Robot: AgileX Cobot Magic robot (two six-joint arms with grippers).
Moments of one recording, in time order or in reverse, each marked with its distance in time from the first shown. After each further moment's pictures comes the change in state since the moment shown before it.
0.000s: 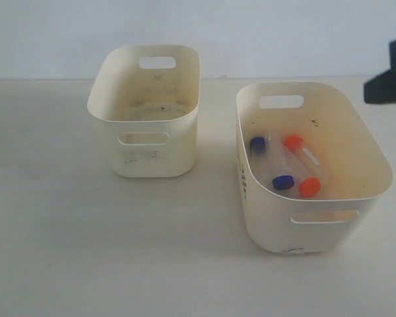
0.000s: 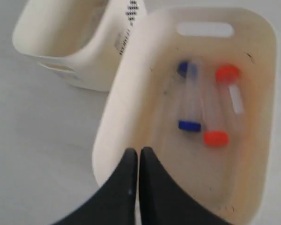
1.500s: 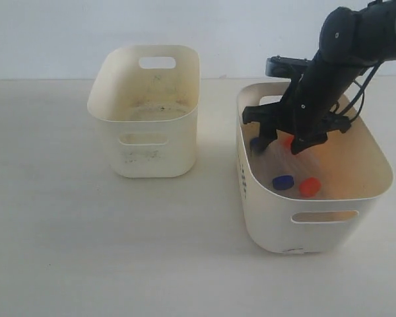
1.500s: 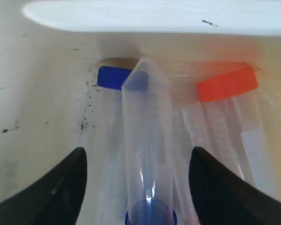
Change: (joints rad) left arm 0.000 0.000 0.000 0.000 0.000 0.000; right arm 0.223 0.988 -0.476 -0.402 -0.142 0.492
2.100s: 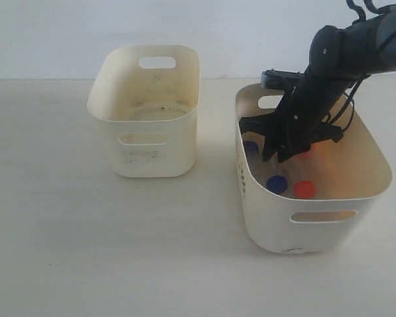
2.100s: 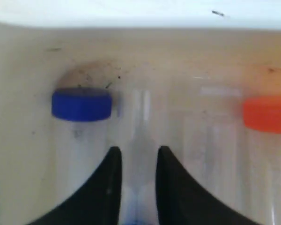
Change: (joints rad) left arm 0.000 0.000 0.000 0.000 0.000 0.000; right arm 0.007 0.065 -0.010 -0.005 -0.016 0.003
